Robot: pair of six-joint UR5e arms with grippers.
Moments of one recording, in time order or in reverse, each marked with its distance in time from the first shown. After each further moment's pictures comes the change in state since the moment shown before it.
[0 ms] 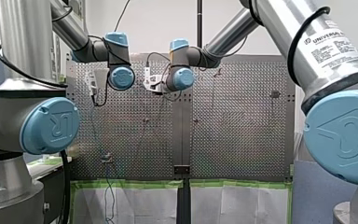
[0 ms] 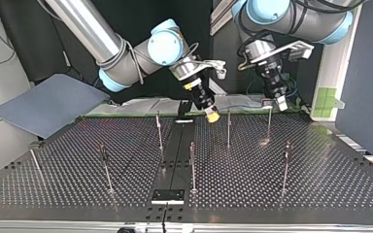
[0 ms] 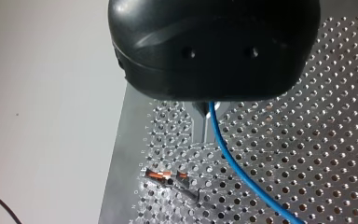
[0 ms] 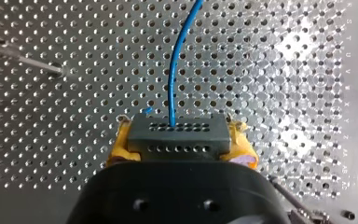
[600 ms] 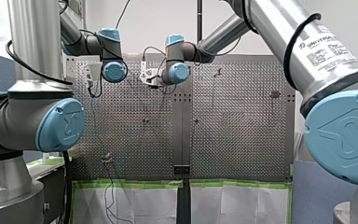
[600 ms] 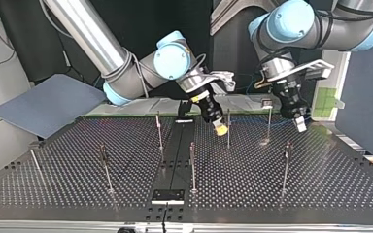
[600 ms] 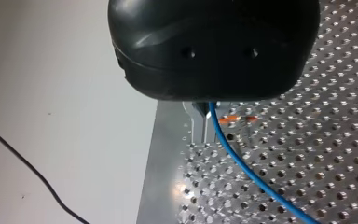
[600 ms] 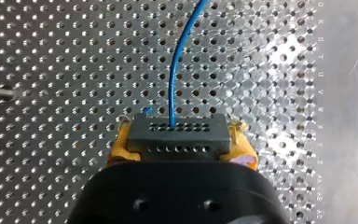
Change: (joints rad) left arm 0.144 0.005 0.084 -0.024 0.163 -0.050; right arm 0.006 0.066 -0.183 0.086 -0.018 -0.001
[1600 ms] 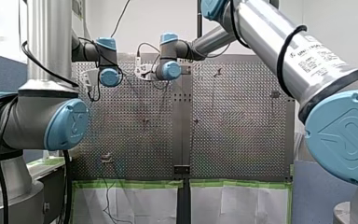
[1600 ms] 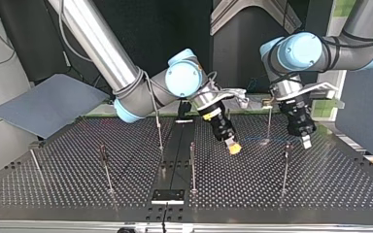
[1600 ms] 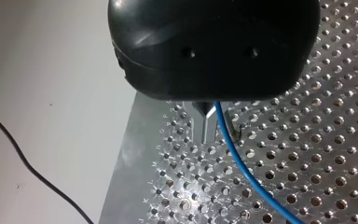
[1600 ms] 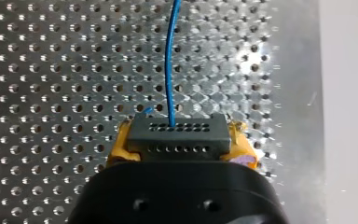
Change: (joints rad) left arm 0.112 -0.119 0.068 0.034 0.136 -0.083; right arm 0.009 0.122 -0.247 0.038 -0.011 -0.032
